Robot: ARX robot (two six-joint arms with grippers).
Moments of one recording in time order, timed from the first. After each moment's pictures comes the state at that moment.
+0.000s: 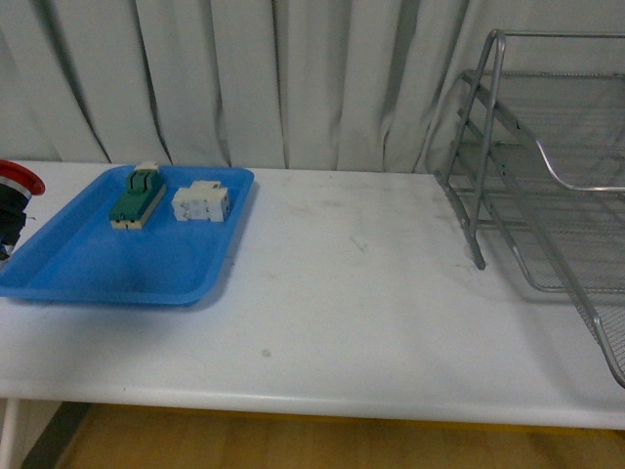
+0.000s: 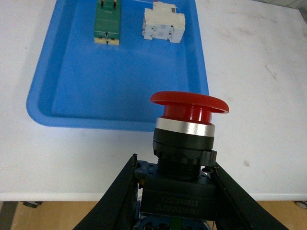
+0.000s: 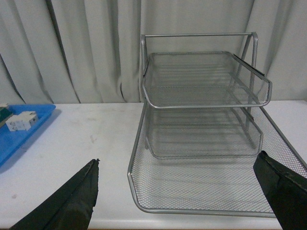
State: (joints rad) left arm 0.05 1.39 0.64 0.15 0.19 -0.08; right arm 0.00 0.00 0.01 0.00 0.00 0.00
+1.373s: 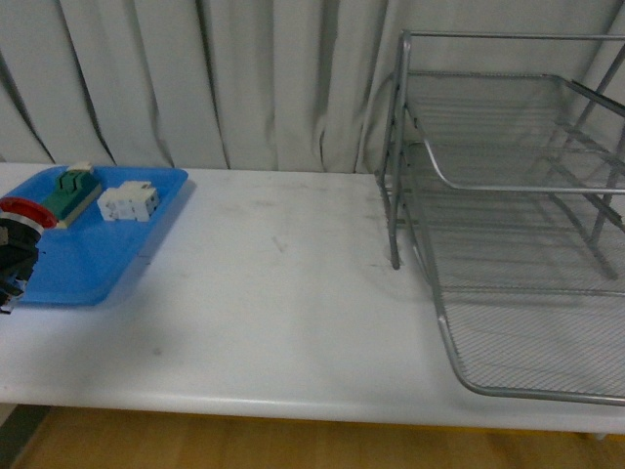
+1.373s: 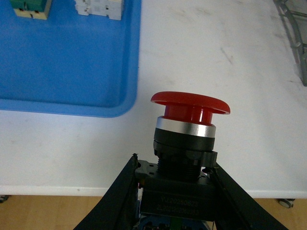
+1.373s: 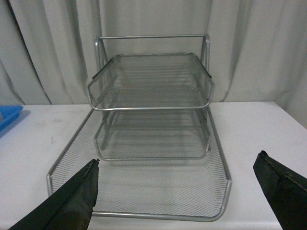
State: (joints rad) left arm 0.04 1.44 0.57 0.25 0.18 -0.09; right arm 0.00 0.00 0.01 0.00 0.00 0.00
